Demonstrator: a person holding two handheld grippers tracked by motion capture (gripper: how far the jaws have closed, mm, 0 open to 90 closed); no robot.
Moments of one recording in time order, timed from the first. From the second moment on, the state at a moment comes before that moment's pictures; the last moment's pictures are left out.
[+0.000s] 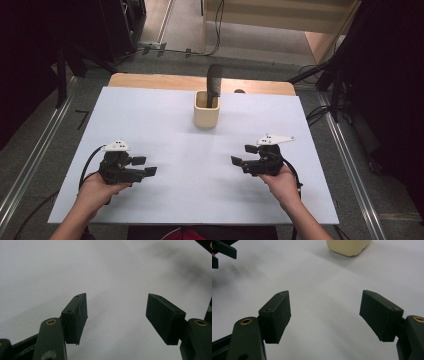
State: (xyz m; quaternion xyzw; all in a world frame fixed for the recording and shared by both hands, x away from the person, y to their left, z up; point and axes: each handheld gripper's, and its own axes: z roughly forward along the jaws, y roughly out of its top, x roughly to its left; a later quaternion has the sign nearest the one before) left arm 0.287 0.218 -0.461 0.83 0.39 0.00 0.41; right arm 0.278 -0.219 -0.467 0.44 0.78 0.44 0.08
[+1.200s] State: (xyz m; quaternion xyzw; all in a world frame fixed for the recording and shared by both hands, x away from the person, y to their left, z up) left arm 0.286 0.218 -0.465 0.84 0.37 0.00 0.40; right arm 0.244 -0.259 -0.478 0.44 0.79 0.42 0.07
